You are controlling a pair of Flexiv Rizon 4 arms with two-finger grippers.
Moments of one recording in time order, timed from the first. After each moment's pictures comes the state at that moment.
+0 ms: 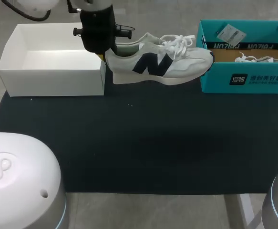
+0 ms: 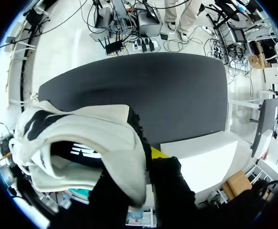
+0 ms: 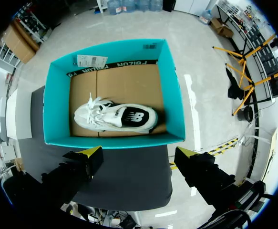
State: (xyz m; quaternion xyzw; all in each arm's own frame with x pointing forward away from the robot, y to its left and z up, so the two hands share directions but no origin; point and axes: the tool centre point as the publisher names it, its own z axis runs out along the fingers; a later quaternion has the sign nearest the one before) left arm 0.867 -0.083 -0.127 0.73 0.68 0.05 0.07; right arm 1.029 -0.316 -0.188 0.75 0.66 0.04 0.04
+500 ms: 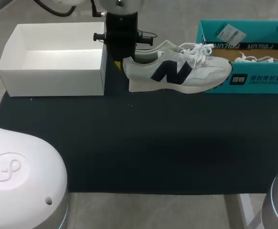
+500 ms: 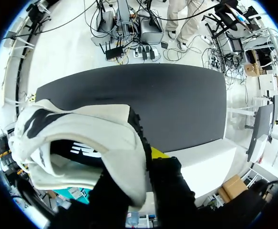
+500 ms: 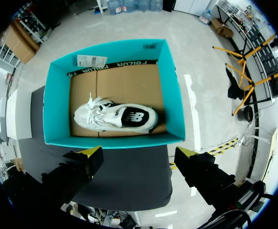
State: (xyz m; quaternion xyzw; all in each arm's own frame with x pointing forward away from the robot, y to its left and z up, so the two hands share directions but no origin) left arm 0.845 -0.125 -0.136 0.72 0.69 0.05 0.03; right arm 1.029 -0.316 -0.188 0.75 0.66 0.04 0.04
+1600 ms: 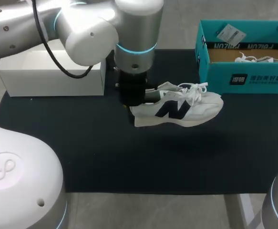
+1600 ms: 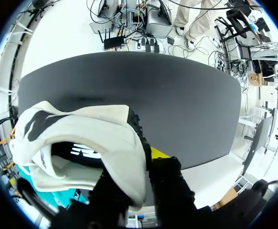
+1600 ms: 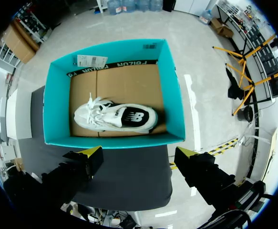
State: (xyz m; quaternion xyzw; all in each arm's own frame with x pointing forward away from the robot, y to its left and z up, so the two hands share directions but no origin) left arm 0.821 -0.130 -0.270 0.69 0.72 0.08 0.02; right arm 1.029 -0.316 -0.188 0.75 0.66 0.04 0.04
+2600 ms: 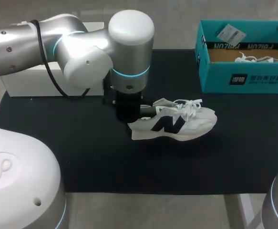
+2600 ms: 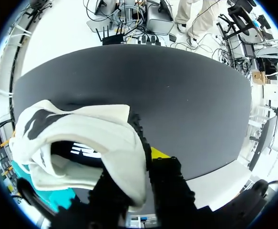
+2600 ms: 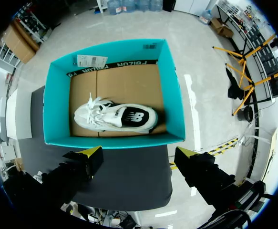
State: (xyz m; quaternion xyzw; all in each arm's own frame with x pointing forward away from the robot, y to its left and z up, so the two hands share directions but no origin) left arm 0.814 -0.125 -0.325 0.70 0.71 0.07 0.03; right arm 1.029 -0.316 -0.188 0.75 0.66 0.04 0.04
